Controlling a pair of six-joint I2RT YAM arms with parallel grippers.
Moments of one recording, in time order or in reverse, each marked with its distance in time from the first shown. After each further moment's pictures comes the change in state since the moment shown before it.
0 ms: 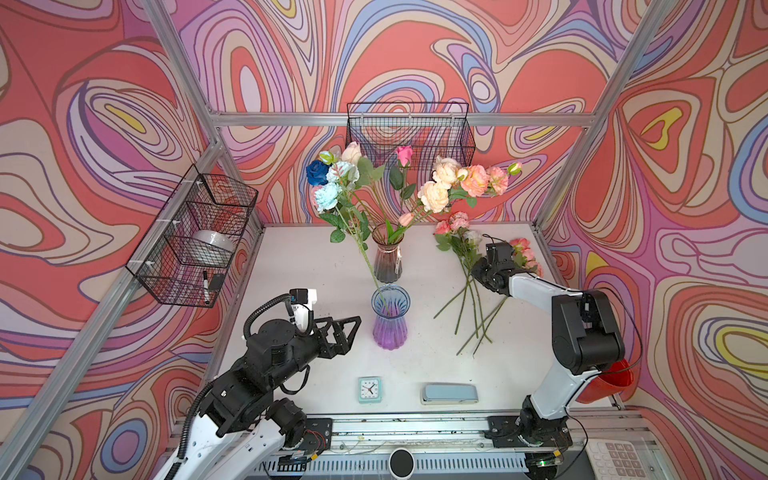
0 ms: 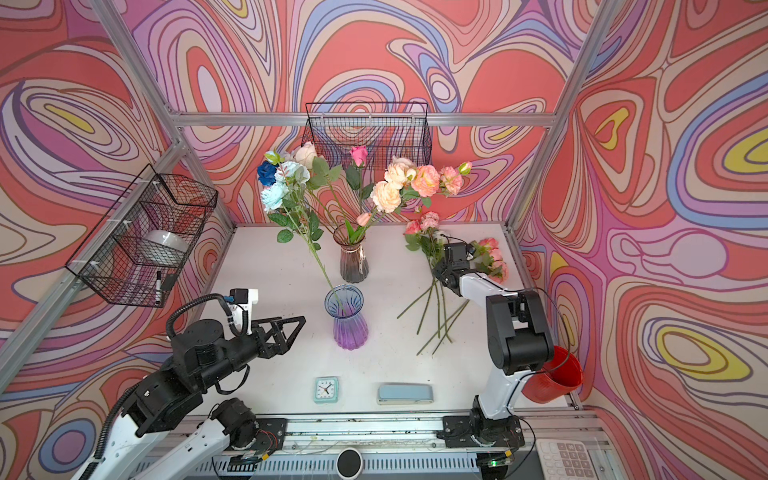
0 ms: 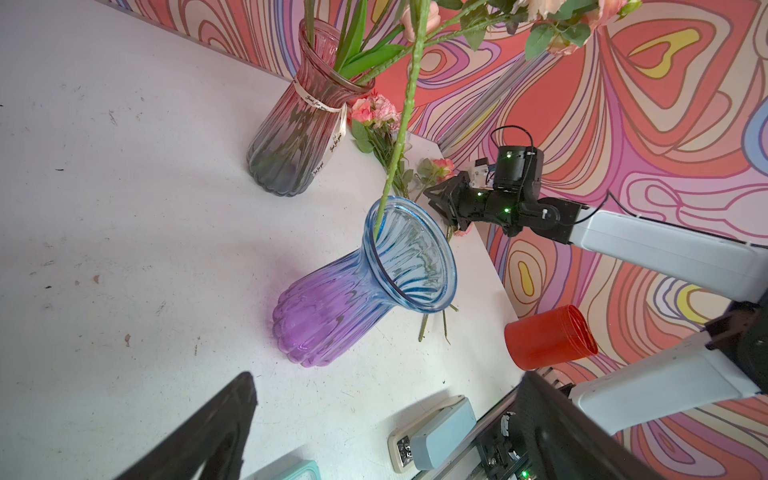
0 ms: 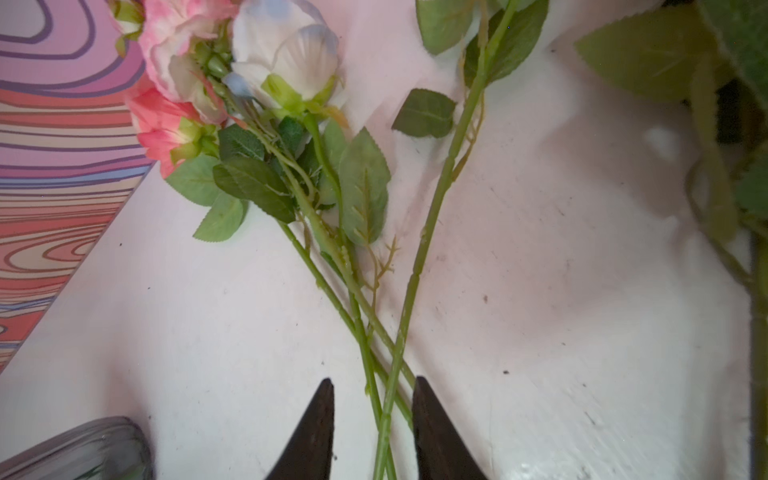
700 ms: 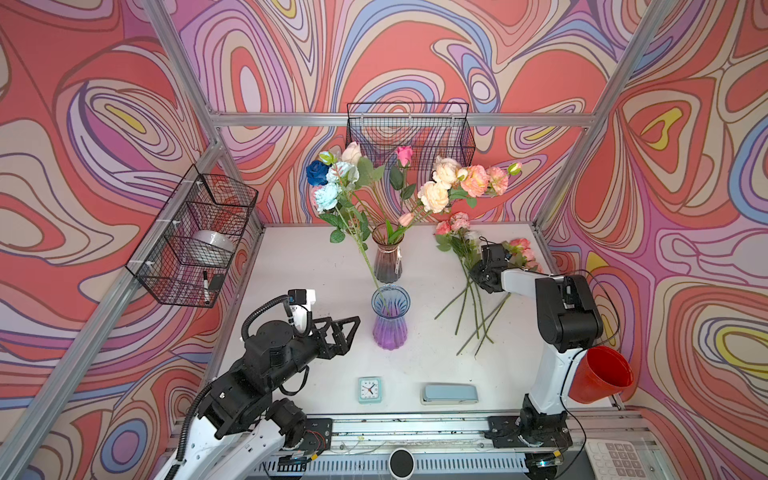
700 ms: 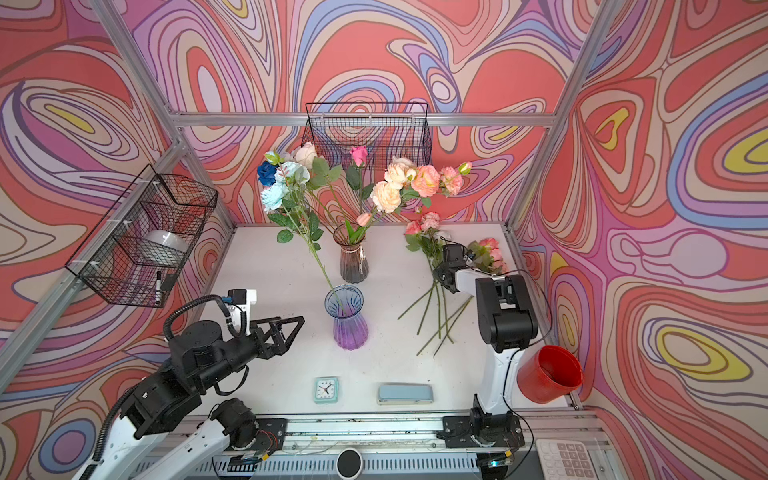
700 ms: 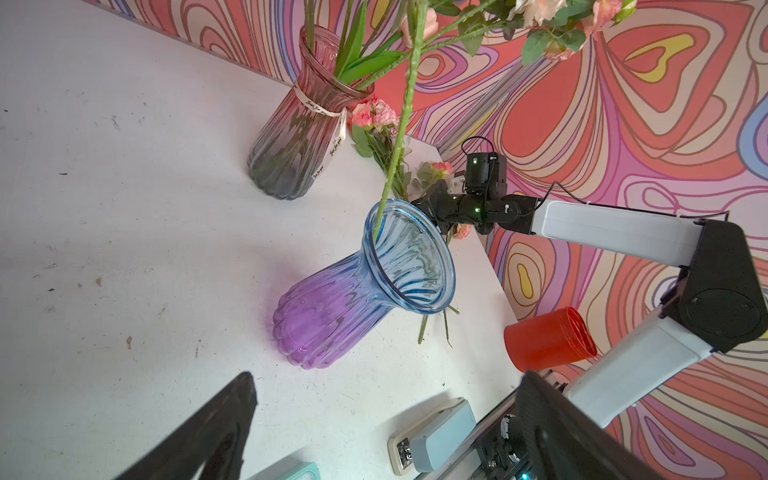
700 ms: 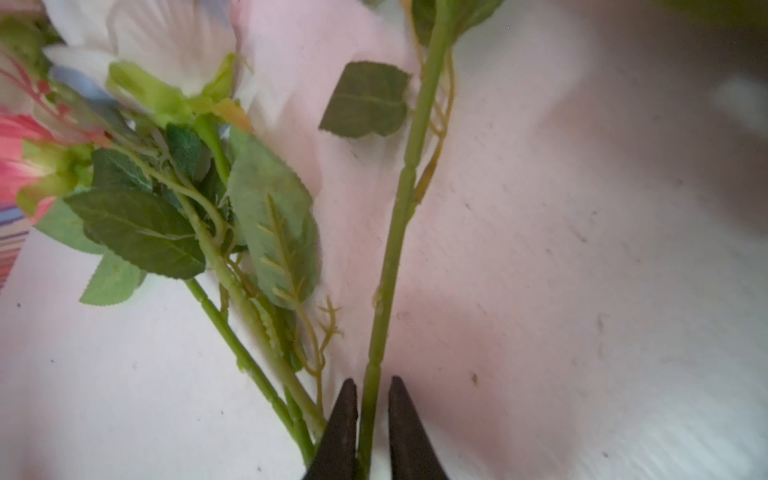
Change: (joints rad) left arm 0.000 -0.006 0.000 -0.001 -0.007 0.001; right arm -0.024 0.171 0.078 0.017 0.018 0.061
